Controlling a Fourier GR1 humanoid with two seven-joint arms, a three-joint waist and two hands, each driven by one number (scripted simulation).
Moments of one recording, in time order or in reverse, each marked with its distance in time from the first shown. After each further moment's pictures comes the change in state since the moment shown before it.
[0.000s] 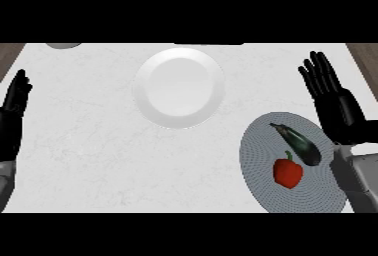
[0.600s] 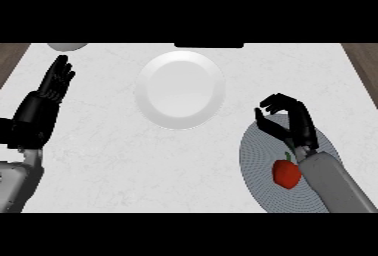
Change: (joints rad) left arm -0.095 -0.083 -0.072 -0.123 0.105 -0.129 0.105; right arm -0.073 0.053 0.232 0.286 0.509 -0.437 0.251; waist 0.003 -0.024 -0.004
